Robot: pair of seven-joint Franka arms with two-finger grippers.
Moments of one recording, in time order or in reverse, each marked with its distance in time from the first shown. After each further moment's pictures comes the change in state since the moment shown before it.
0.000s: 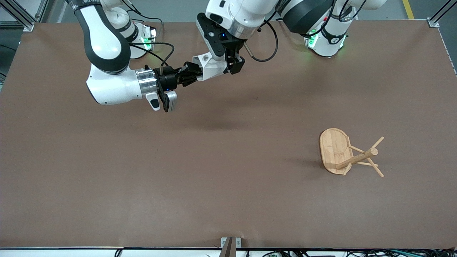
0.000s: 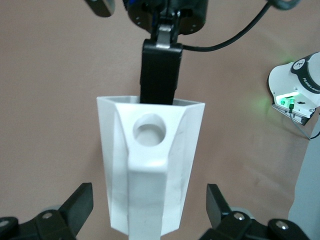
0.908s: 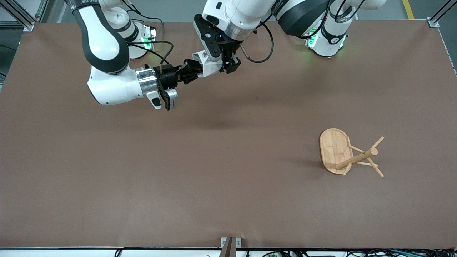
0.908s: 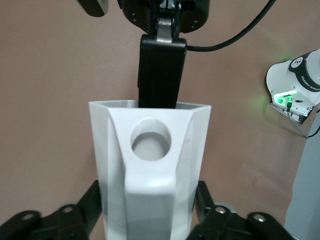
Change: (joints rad) left arm -0.002 0.020 -0.003 0.001 0.000 0.004 0.000; right arm 0.000 0.000 -0.002 -0.001 0.028 -0.021 -0.006
